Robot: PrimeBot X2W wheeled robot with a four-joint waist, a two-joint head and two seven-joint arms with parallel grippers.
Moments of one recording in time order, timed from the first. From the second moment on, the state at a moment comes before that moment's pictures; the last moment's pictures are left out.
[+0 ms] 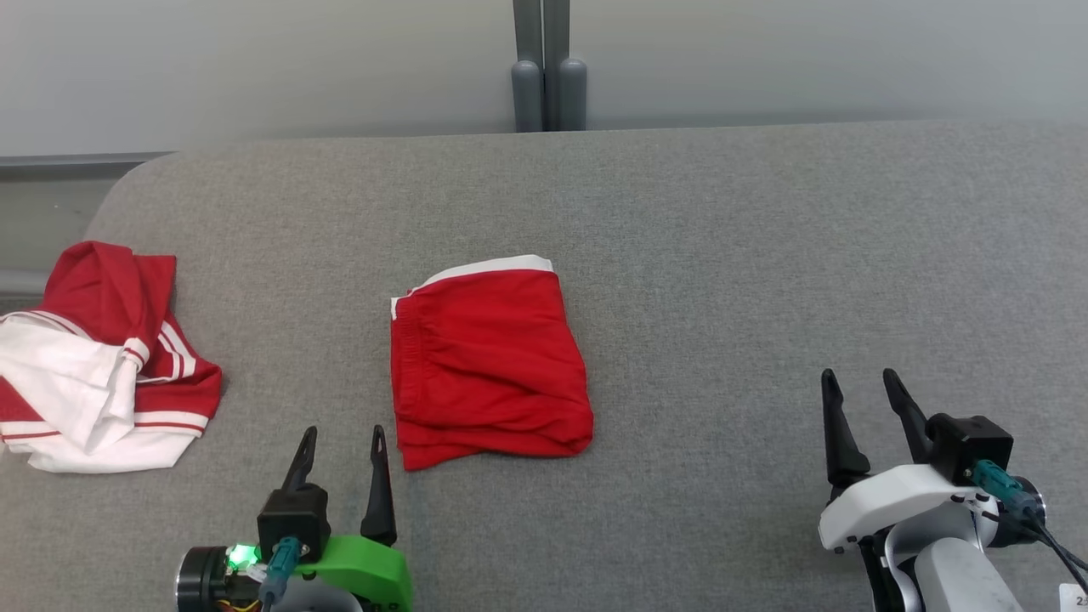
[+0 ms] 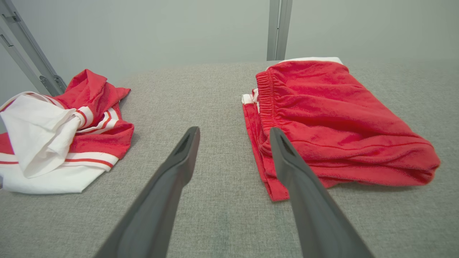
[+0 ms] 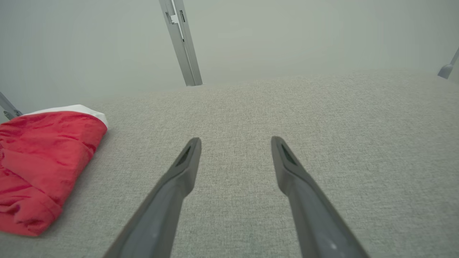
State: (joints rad) left arm -0.08 0.05 -0.19 0.39 -0.13 0.10 -0.26; right arm -0.14 -0.05 -0.03 0.39 0.17 0.13 -0.26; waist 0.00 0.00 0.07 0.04
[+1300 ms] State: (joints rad) left arm -0.18 0.05 -0.39 0.36 -0.23 0.14 -0.26; right arm -0.54 -0.05 0.30 0.81 0.42 0.13 -0.26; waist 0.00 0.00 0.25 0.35
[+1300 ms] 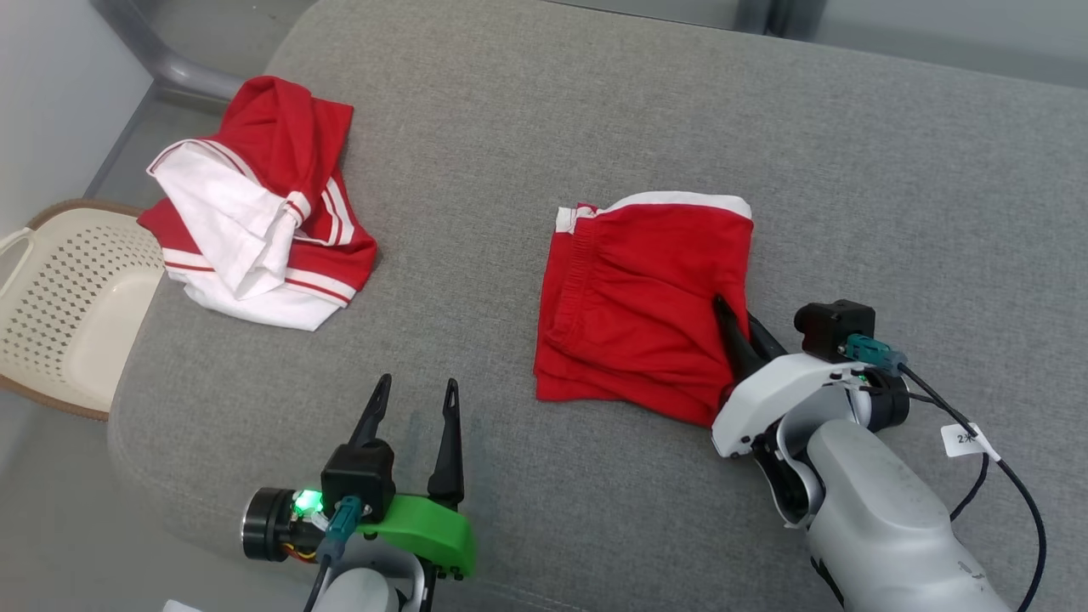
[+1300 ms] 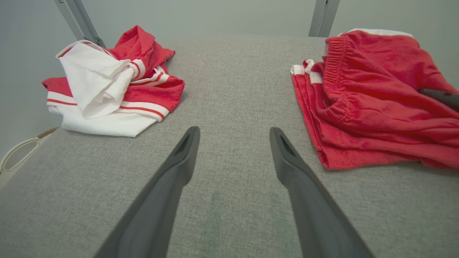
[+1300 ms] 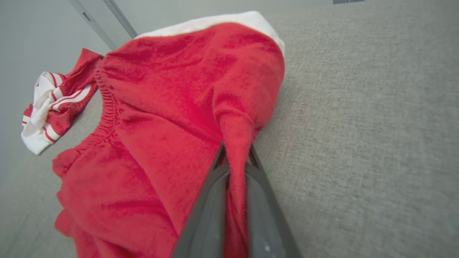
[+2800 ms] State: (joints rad) left arm -0.25 0.05 -0.31 0.45 -0.10 0.03 -0.26; right arm -0.45 -0.05 0.36 0.66 0.53 0.13 -0.26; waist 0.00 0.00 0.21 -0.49
